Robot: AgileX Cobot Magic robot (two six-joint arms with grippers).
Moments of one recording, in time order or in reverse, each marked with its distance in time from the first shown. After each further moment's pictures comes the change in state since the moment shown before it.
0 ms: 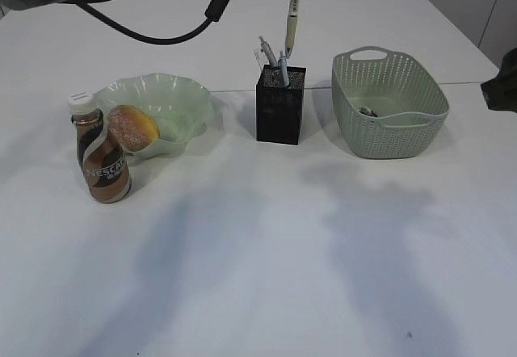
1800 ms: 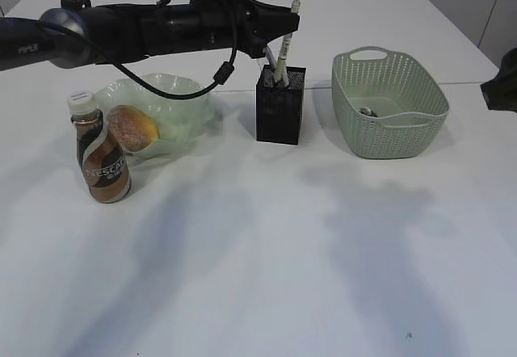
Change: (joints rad) left arm 0.001 0.200 -0.056 -0.120 -0.082 0.416; right arm 0.000 0.000 0.000 -0.005 -0.003 -0.006
